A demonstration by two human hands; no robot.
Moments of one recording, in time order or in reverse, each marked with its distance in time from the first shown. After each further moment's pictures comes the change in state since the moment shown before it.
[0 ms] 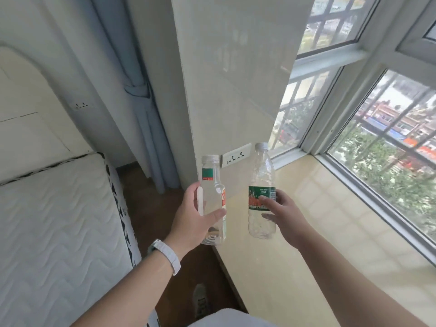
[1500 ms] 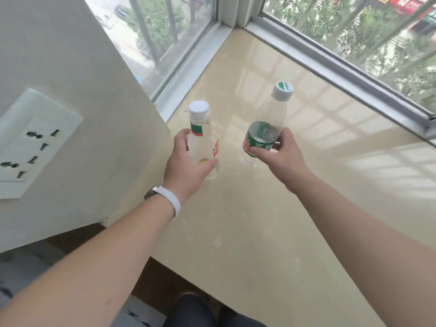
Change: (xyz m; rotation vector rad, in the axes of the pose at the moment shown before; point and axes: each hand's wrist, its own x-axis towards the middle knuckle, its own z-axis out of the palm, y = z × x) left_hand 0.239 -0.148 0.294 0.336 -0.452 -0.052; right_hand 0.180 0.174 -0.202 -0.168 0.565 0.242
